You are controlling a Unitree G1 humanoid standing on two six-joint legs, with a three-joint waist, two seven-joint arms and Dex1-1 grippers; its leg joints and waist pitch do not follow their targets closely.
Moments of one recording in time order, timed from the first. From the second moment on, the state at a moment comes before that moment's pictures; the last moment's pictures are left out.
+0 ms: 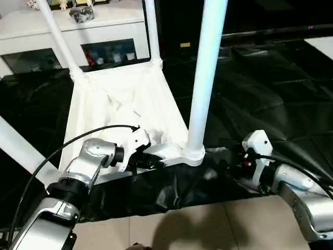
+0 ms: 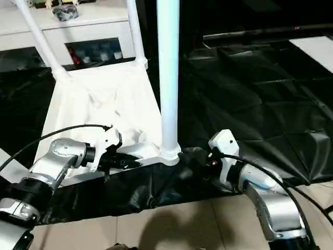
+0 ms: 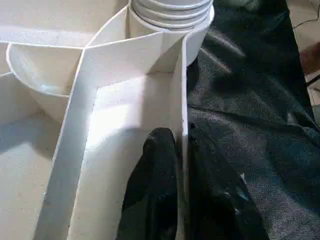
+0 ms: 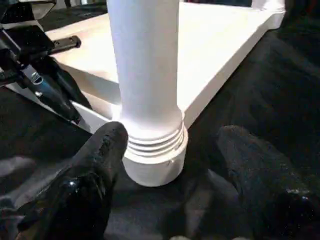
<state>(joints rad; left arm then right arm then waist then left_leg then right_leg) -0.56 0.37 -0.25 0.65 -0.04 0.10 -1.22 -0.09 -0.45 0.04 -0.07 0.28 0.31 0.77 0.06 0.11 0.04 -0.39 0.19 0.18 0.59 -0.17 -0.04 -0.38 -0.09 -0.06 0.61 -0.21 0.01</state>
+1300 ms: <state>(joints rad) -0.50 0.36 -0.25 0.53 -0.04 0.13 -1.19 -0.44 -0.37 0.24 0.40 0.11 0.12 0.89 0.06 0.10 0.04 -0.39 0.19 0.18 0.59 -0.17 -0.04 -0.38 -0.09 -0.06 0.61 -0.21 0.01</state>
